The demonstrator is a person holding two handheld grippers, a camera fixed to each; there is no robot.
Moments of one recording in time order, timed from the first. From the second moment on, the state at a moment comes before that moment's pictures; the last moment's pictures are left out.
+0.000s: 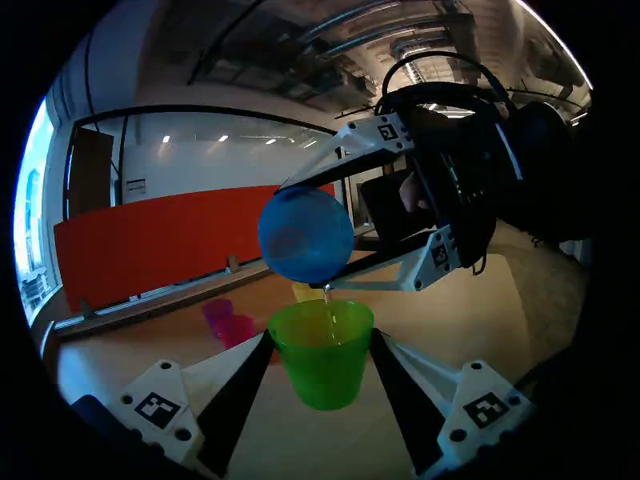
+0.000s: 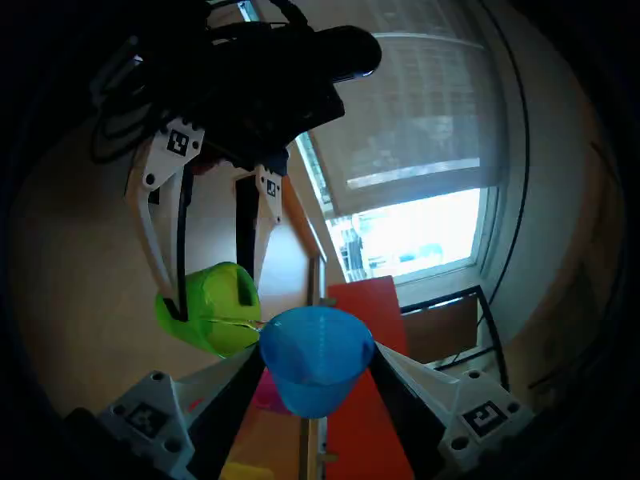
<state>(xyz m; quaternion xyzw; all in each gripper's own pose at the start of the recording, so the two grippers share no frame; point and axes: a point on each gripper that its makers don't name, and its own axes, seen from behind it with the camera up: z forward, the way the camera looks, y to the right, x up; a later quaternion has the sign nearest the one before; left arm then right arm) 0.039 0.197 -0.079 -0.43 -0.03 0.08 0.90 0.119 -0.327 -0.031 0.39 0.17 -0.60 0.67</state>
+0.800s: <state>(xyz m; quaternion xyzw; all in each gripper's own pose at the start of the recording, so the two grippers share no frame) 0.040 0.196 -0.079 -0.43 -0.03 0.07 0.90 0.123 -0.328 -0.030 0.38 0.18 -0.62 0.66</state>
